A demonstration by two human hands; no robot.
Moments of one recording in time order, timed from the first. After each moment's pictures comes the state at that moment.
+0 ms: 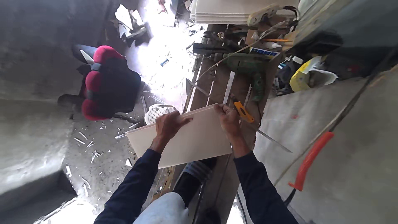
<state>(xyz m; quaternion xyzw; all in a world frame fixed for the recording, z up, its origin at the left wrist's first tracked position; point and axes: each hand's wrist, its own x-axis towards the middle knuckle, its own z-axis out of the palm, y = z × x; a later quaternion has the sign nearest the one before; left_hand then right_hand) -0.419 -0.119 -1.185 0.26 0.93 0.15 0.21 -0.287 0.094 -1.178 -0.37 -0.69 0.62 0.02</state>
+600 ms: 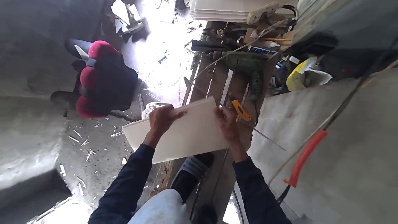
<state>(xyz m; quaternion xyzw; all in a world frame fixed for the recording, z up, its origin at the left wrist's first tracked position) -0.437 -0.125 -1.178 0.25 0.93 0.20 0.20 -0.266 0.090 -1.186 -0.32 -0.76 0.56 0.06</state>
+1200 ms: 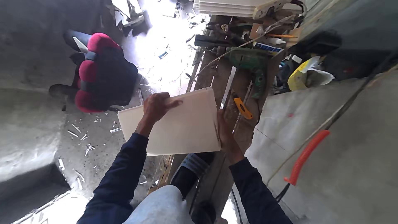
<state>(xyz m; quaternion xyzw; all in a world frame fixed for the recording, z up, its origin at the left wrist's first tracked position) -0.478 -0.125 -1.159 0.24 0.91 0.21 0.25 -0.255 0.054 -1.172 -0.39 -0.49 0.78 -0.03</state>
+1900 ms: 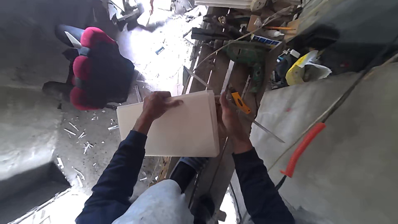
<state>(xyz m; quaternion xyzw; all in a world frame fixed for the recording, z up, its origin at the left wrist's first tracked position) -0.469 -0.124 -1.164 0.27 0.89 0.20 0.30 -0.269 0.081 -1.137 -0.32 -0.54 0.77 -0.03</state>
